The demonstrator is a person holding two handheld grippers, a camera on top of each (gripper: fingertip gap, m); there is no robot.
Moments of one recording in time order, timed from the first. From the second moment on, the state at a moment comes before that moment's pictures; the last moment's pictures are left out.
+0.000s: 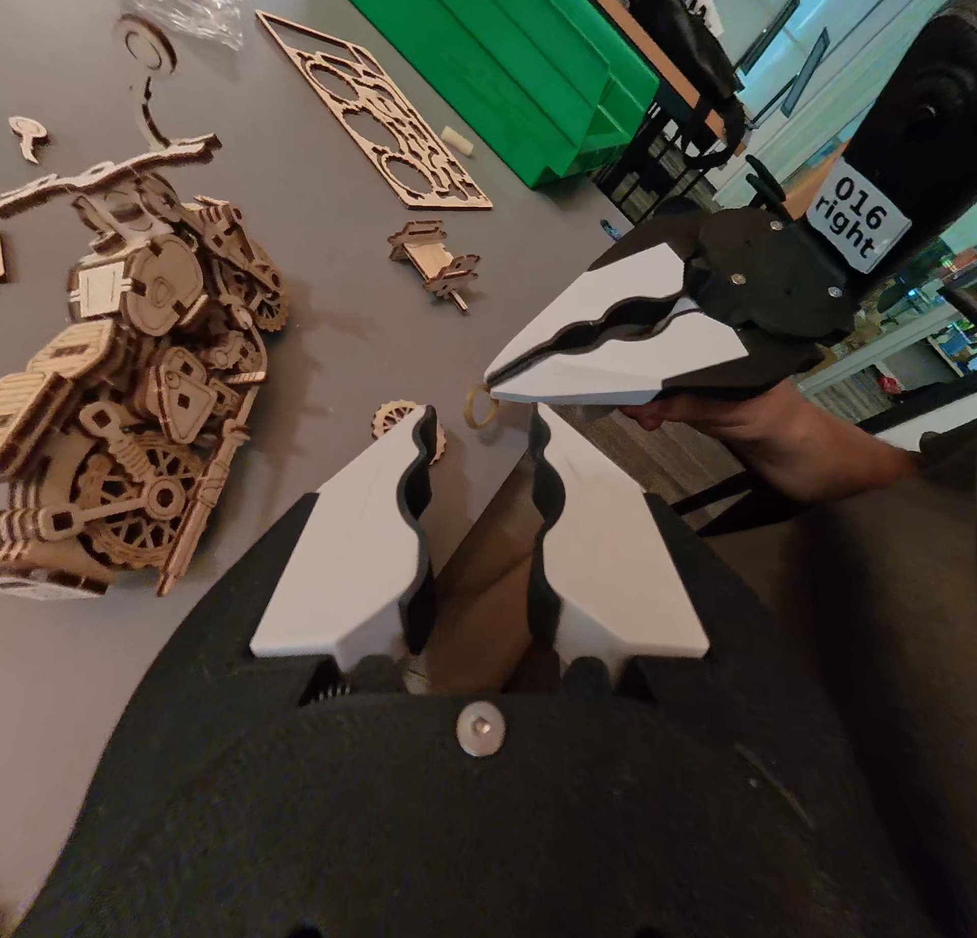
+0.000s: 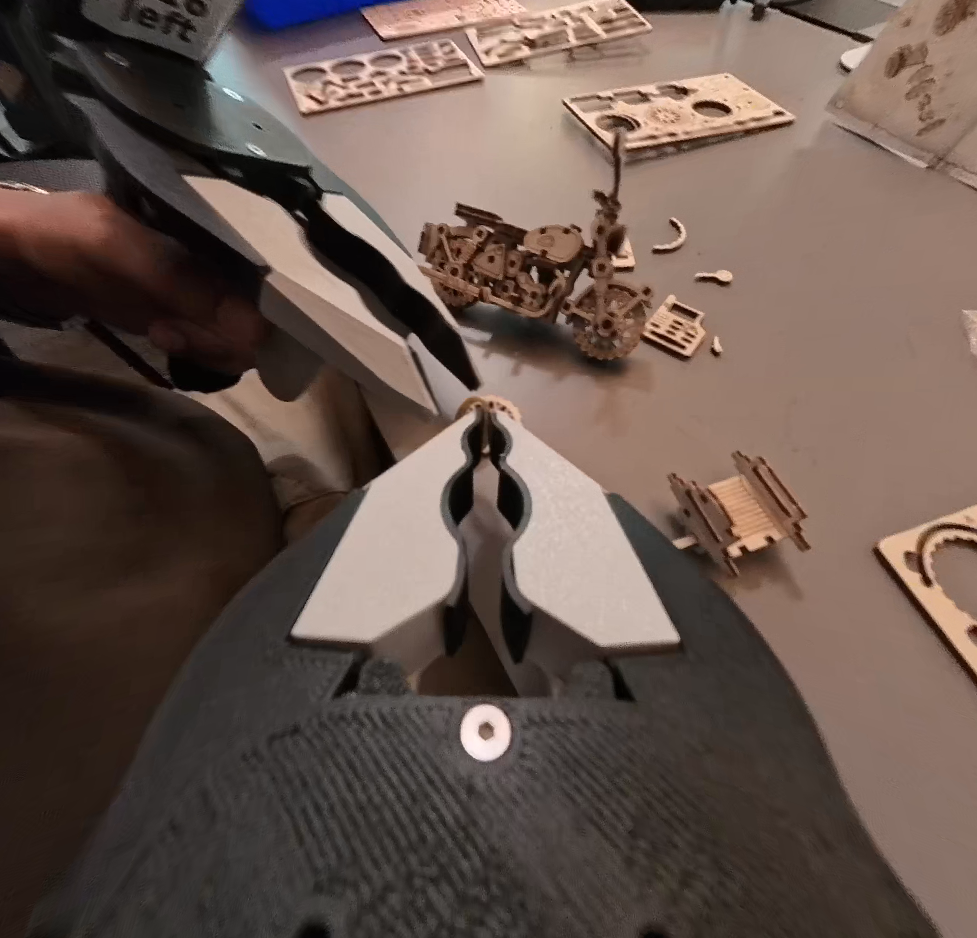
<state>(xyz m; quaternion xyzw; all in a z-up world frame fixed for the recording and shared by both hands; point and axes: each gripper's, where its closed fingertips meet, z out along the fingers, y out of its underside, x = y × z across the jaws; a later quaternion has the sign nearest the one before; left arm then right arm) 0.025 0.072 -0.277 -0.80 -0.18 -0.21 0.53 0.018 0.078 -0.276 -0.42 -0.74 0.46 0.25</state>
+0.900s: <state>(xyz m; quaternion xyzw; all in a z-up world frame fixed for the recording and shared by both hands) -0.017 0.056 -0.276 -0.78 -0.25 -0.18 0.54 0.014 0.057 -0.293 -0.44 -0.76 0.44 0.21</state>
